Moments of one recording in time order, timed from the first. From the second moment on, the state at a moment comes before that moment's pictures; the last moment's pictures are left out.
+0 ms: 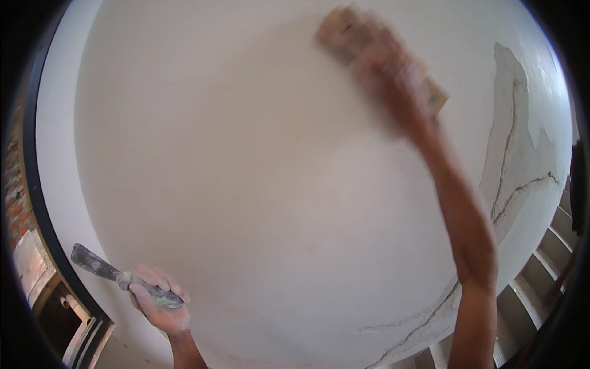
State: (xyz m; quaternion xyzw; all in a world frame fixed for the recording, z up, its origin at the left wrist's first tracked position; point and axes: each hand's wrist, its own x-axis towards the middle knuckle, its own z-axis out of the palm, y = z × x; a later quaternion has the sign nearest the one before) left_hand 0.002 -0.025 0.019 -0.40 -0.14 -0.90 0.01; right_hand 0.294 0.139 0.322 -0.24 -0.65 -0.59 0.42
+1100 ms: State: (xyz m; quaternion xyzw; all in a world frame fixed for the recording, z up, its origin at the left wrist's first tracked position) left_hand -0.017 -0.029 -0.026 -0.32 -0.20 -0.92 -0.06; right_hand 0.104 0.159 0.366 -0.05 -0.59 -0.68 0.43
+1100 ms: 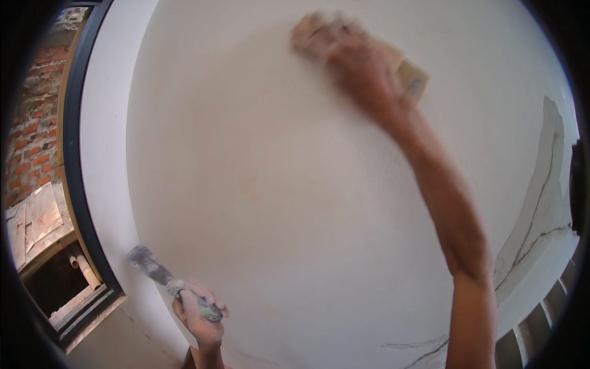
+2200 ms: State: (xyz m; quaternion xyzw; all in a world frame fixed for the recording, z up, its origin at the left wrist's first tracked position) left_hand -0.013 -0.026 -0.029 -0.40 -0.19 -0.89 -0.06; right_hand 0.248 0.156 0.388 -0.24 -0.59 -0.59 0.50
